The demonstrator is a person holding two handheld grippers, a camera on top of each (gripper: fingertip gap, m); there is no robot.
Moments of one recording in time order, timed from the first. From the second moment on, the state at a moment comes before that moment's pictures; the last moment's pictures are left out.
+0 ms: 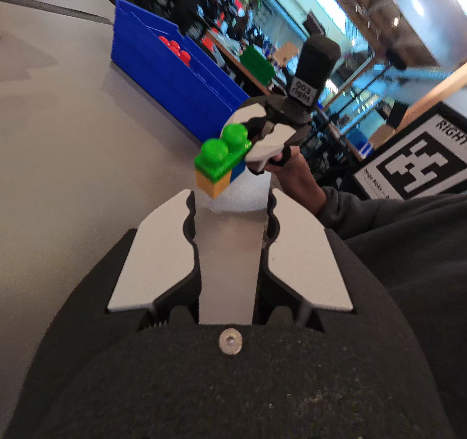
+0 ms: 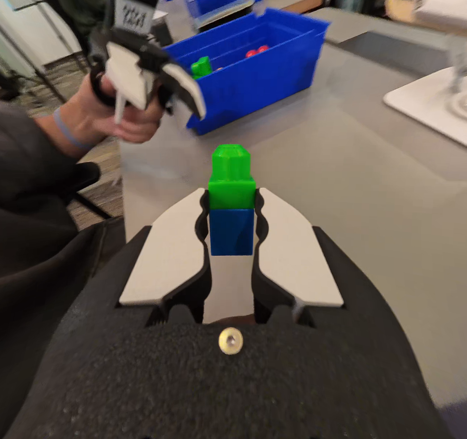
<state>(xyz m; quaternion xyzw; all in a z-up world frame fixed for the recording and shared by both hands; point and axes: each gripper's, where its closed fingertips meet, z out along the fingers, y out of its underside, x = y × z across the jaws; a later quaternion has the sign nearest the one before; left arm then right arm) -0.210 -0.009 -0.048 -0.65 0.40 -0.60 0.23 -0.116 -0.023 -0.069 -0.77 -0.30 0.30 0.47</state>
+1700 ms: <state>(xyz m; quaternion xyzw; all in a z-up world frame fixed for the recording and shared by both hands) -0.203 -0.090 -0.087 -0.63 0.48 -0.55 0.28 0.207 0.109 -0.157 -0.92 0.09 -0.04 0.38</state>
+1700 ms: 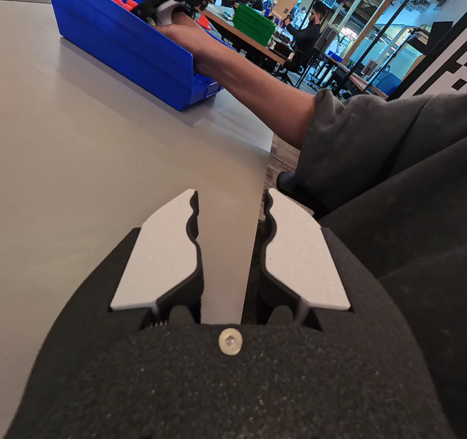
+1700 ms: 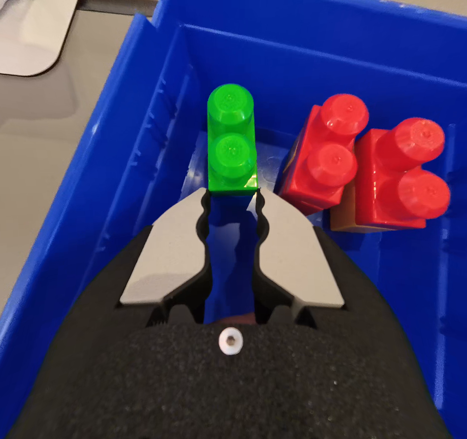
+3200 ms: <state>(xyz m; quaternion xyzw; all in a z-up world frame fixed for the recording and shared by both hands) -0.380 0.102 -0.074 -0.74 0.59 -0.12 0.29 -0.127 -0.068 -0.096 -0.76 -0.15 0.28 0.57</state>
